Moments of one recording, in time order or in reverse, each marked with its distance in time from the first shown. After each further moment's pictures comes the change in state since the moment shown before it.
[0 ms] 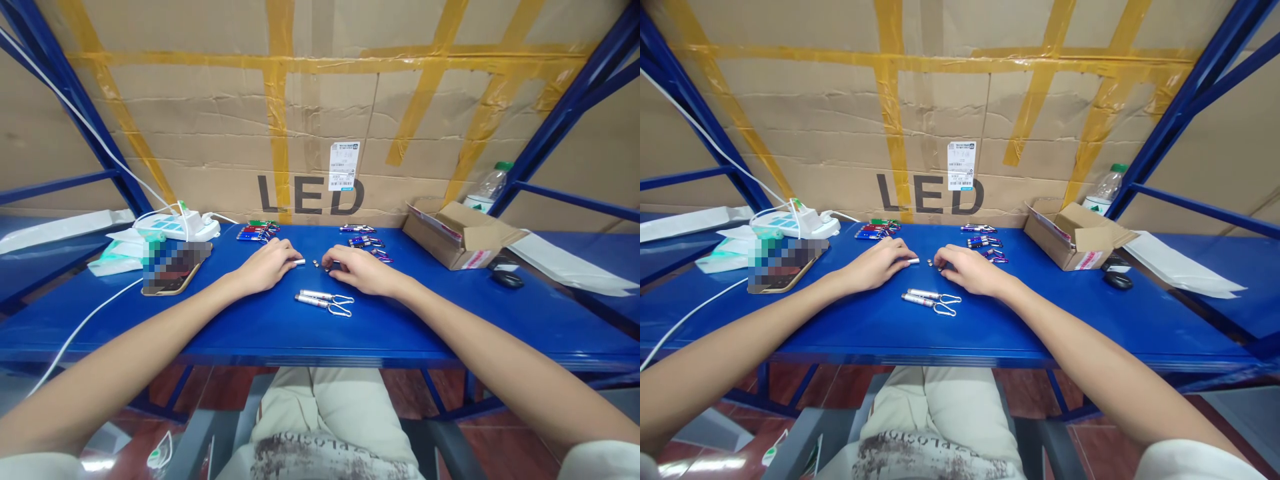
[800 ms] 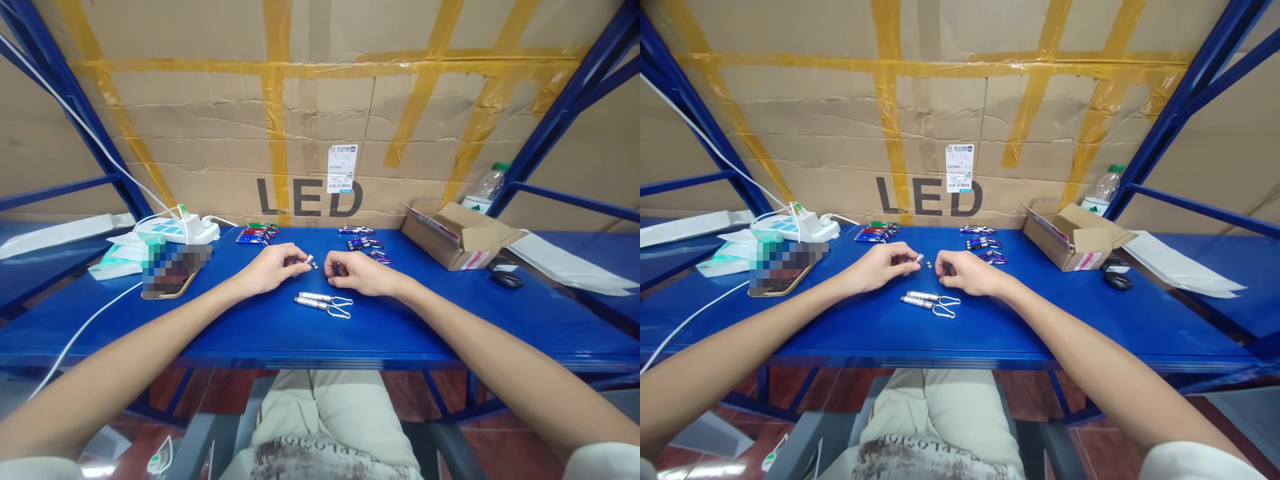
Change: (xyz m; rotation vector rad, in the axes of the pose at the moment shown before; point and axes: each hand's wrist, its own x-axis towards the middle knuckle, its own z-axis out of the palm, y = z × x) left_hand 0.007 0.023 -0.003 -0.451 0.100 -0.127; right_hand 0.002 -0.011 -0.006 0.235 -0.085 0.169
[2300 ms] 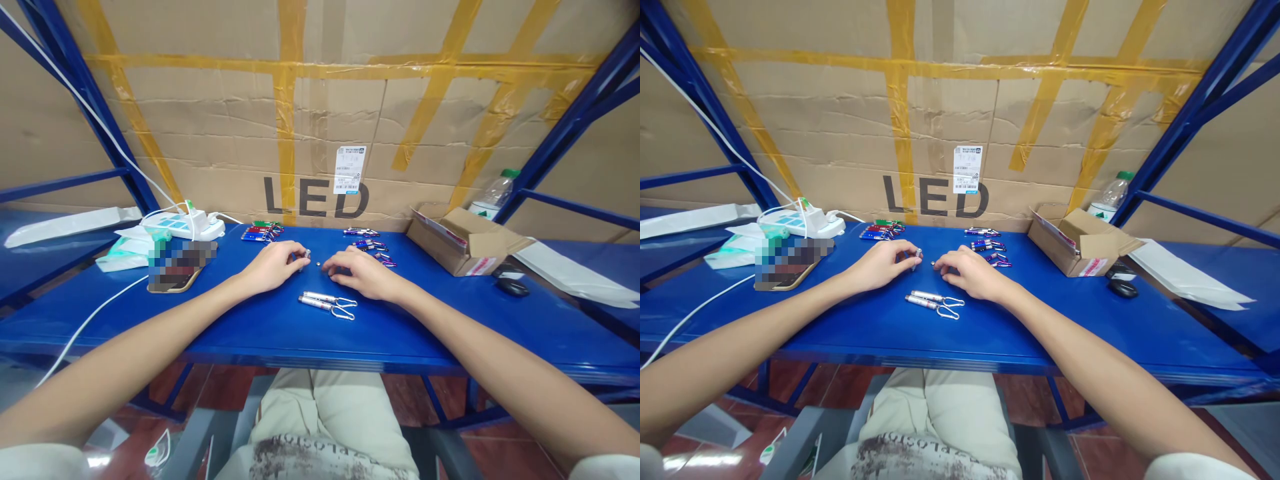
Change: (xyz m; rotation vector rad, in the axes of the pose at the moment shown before) left_hand -0.002 0.003 -0.001 0.221 0.059 -0.059; right_hand 0.003 0.007 0.004 -0.264 0.051 -0.126
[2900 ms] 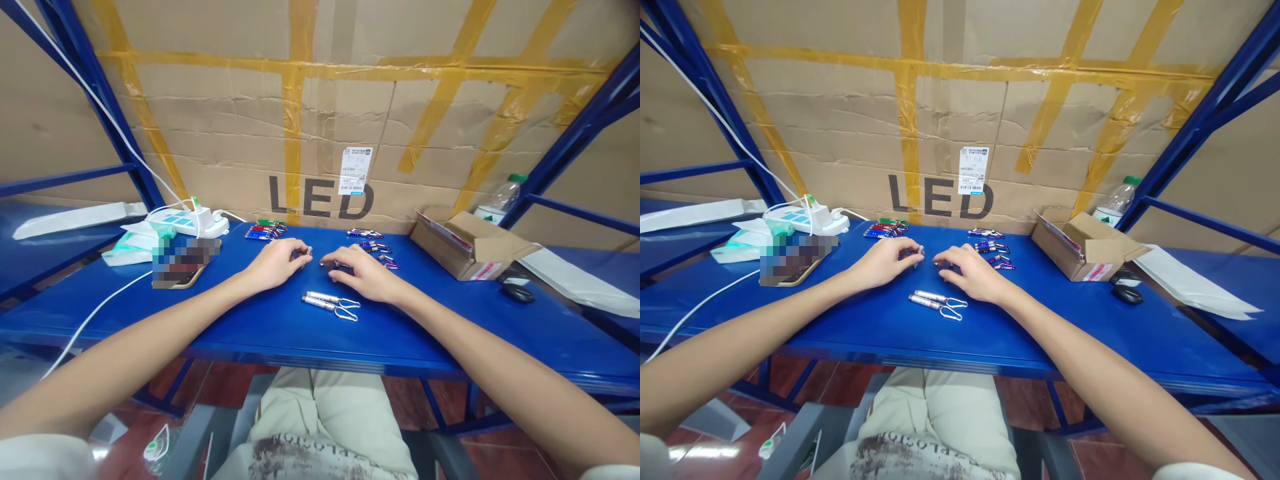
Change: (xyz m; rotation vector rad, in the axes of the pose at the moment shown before) left_hand 0.000 0.001 -0.002 0.057 0.049 -0.038; right_hand 0.001 -0.006 0.004 0.054 0.079 0.013
